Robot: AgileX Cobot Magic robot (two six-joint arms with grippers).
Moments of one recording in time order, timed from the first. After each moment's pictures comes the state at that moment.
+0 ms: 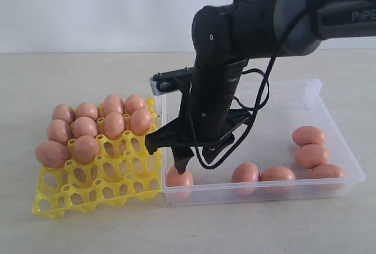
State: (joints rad) left arm 0.04 0.00 0.00 0.23 0.39 -0.09; right arm 0.70 1.97 -1.41 0.18 0.96 0.11
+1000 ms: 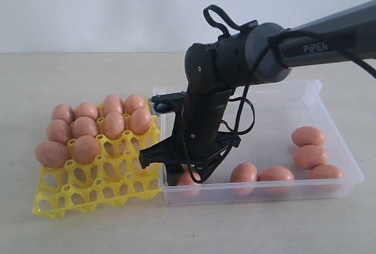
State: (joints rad) left arm 0.04 0.00 0.00 0.23 0.39 -0.09; right arm 0.70 2.09 -1.41 0.25 0.86 0.11
